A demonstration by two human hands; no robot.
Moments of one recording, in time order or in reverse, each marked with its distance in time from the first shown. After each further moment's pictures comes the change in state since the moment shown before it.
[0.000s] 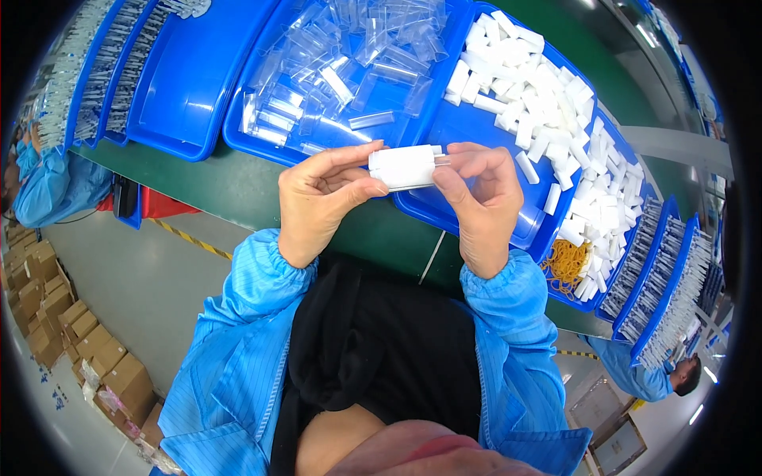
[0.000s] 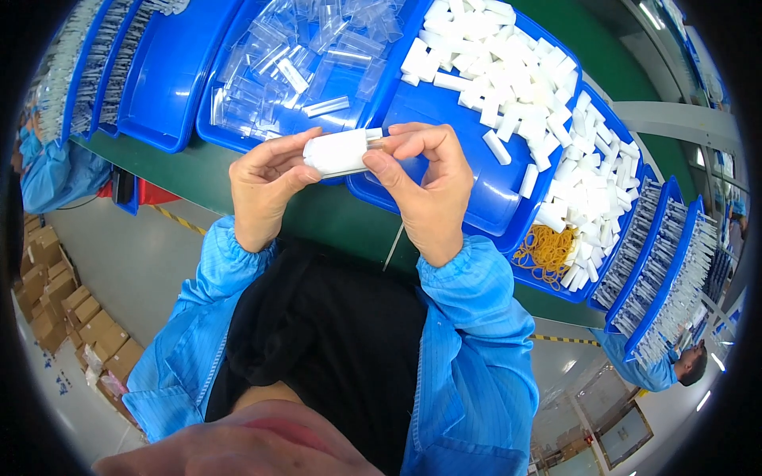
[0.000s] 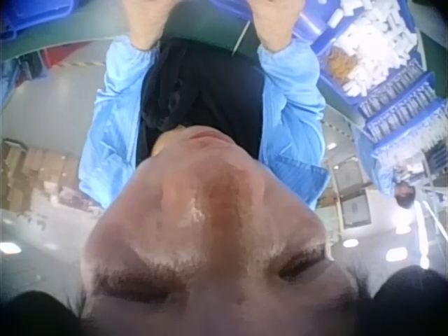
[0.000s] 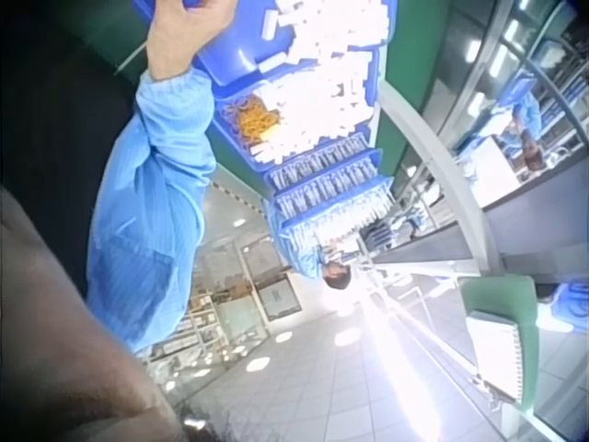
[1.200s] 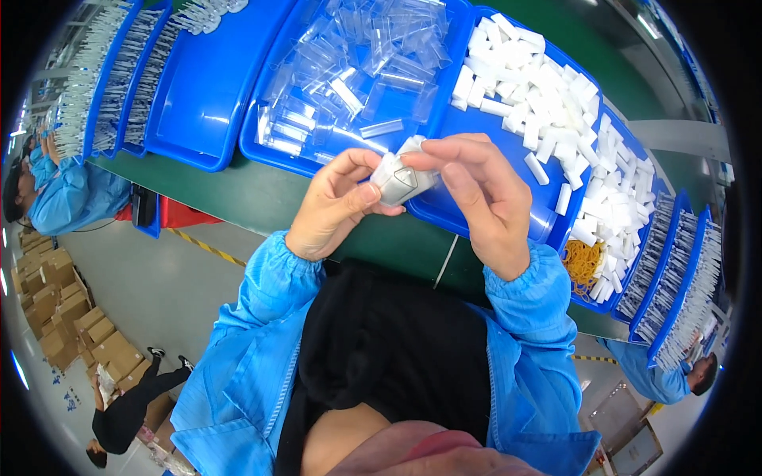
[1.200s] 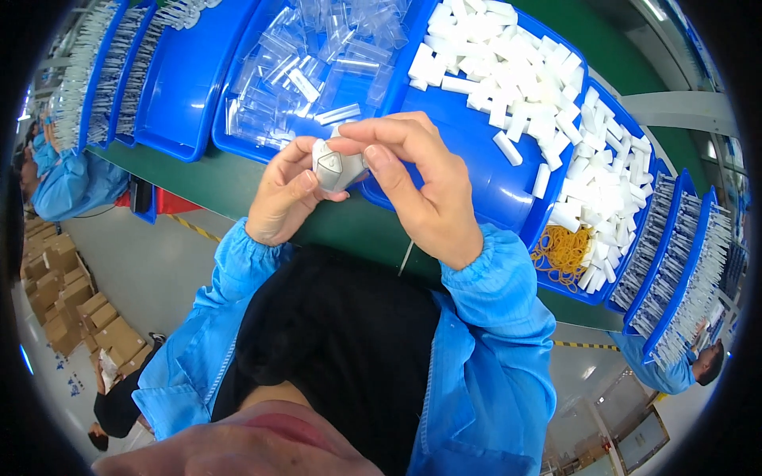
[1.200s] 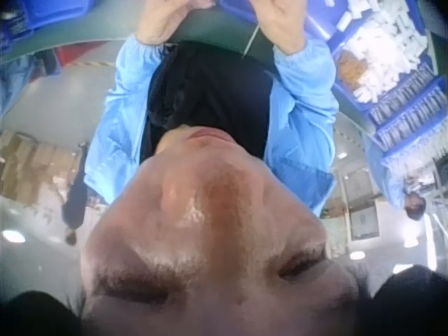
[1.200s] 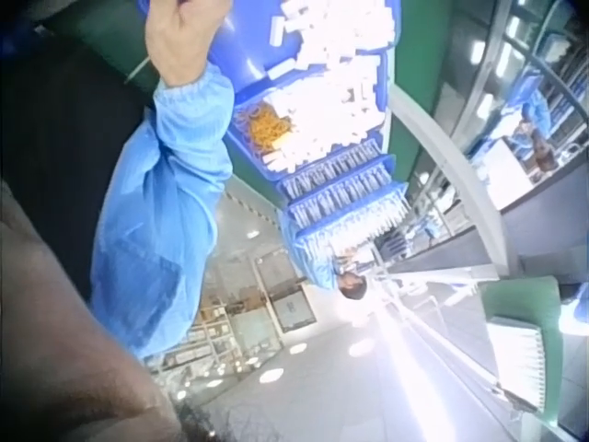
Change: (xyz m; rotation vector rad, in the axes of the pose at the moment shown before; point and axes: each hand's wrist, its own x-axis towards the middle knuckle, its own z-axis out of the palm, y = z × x) left_hand 0.005 -0.009 -0.018 -0.464 -0.256 -0.325; right_hand 0.014 -0.031 0.001 -0.075 -0.352 -0.134
